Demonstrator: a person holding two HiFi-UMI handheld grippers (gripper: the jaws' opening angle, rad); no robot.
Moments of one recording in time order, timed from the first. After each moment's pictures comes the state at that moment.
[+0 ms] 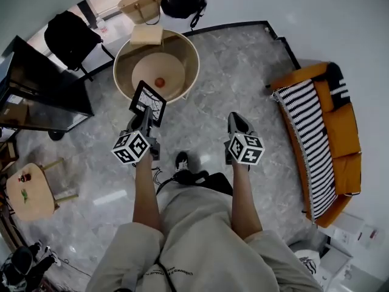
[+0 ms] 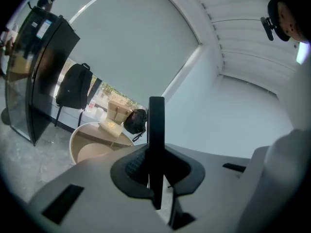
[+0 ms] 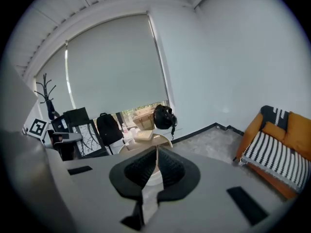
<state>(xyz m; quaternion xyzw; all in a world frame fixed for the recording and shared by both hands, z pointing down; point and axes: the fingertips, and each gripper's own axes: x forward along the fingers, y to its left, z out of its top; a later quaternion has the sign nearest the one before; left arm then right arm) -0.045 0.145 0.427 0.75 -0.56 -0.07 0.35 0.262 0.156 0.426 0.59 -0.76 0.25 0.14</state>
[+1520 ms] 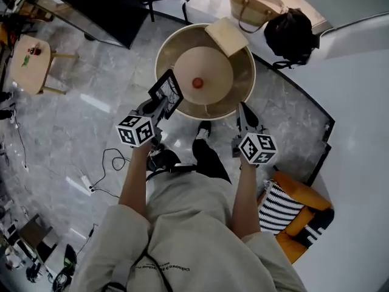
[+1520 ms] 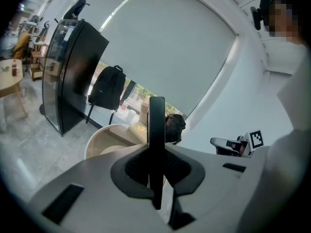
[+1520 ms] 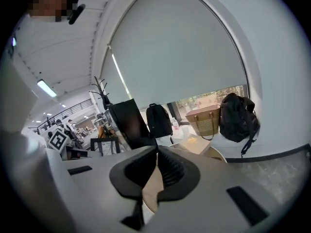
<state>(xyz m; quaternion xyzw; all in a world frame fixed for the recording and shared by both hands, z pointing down) -0.073 -0.066 0.514 0.57 -0.72 -0.07 0.39 0.103 -0.243 0.481 0.18 -0.93 0.25 0.18</state>
